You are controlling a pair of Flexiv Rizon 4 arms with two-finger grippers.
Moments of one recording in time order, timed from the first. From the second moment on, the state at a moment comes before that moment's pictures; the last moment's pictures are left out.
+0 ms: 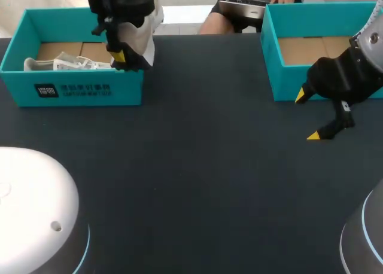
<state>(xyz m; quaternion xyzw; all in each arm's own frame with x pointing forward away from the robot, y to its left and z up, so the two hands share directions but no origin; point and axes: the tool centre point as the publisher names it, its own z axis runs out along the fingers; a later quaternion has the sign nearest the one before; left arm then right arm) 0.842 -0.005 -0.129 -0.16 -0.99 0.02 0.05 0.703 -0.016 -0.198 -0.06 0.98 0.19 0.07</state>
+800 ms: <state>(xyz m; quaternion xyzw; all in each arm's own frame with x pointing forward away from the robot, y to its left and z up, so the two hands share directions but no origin) 0.947 0.177 -0.101 -0.16 -0.98 0.03 0.06 0.703 -0.016 -0.198 -0.06 0.98 0.19 0.07</state>
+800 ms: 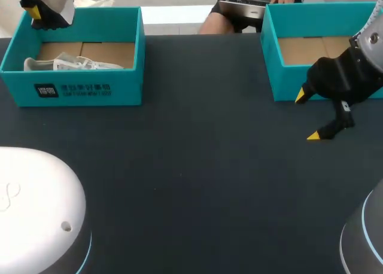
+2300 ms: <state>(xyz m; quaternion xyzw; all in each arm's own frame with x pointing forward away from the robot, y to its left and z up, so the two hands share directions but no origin) 1.076 0.265 -0.210 -0.14 -0.99 0.02 0.02 0.703 -0.016 -0.198 -0.06 0.98 0.19 0.07</state>
